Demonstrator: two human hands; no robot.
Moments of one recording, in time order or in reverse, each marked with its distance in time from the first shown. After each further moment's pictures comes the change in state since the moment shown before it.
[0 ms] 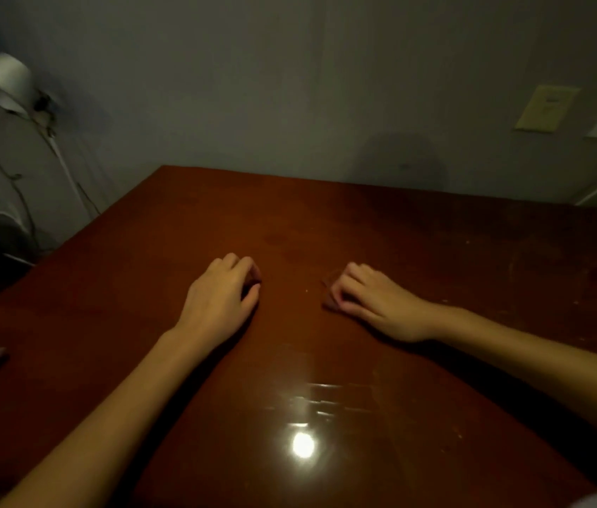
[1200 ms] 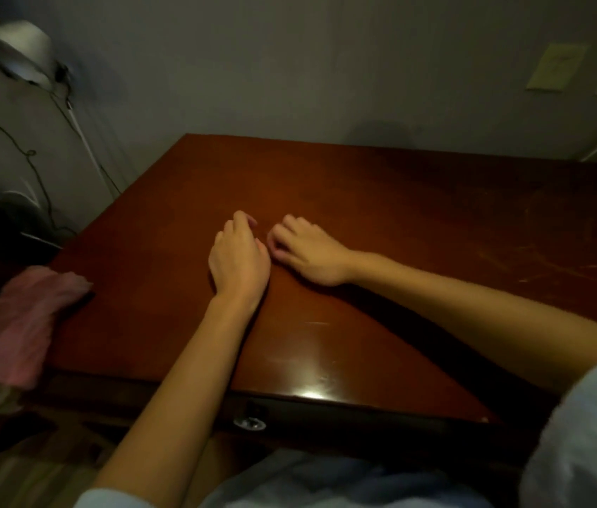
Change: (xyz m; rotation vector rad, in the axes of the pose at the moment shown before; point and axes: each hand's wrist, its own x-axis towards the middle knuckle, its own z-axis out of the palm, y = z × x) left_hand -0.042 -0.019 -0.010 -0.164 0.254 -0.334; right_hand 0.104 -0.122 0.039 -0.082 0.065 0.106
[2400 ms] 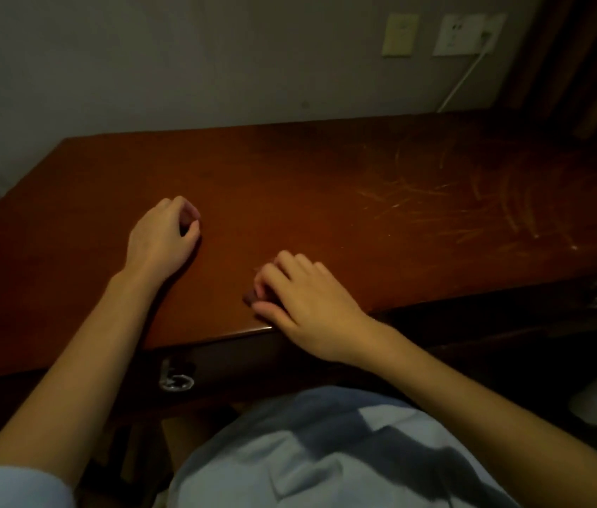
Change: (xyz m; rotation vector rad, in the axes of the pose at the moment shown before) left_hand -0.009 0.012 -0.001 0.056 -0.257 0.420; right_hand -0.195 -0.092 -0.008 -0.044 0.247 0.277
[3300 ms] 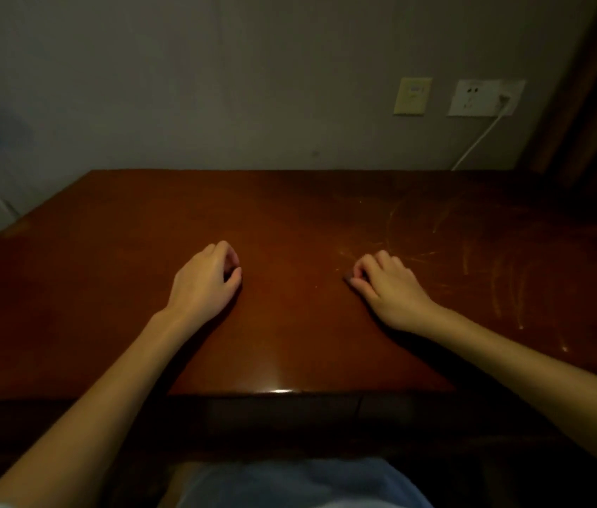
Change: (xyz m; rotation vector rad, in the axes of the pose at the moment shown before) left_hand 0.008 0.101 0.037 0.038 -0.004 -0.021; right_hand -0.001 0.201 -0.050 -0.021 -0.111 0.307
